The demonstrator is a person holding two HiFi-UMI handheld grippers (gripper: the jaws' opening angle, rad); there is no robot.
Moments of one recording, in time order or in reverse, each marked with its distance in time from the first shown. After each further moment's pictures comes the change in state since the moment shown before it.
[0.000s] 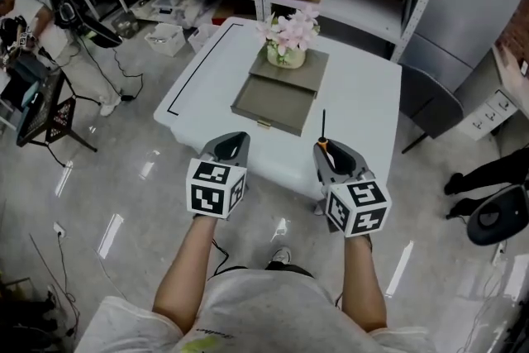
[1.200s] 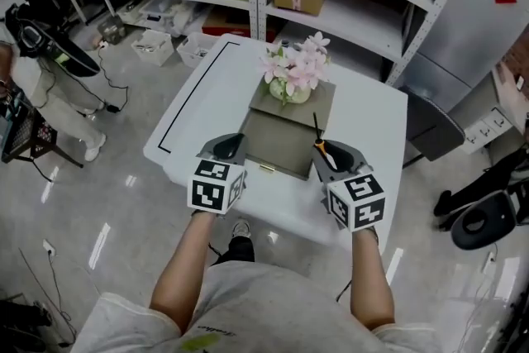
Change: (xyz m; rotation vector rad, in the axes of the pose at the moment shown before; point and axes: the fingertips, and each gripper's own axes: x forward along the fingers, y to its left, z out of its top) left arm 0.111 0.097 0.027 -0.012 0.015 -0.036; right arm 0.130 -0.040 0.035 -0.155 0.125 0.021
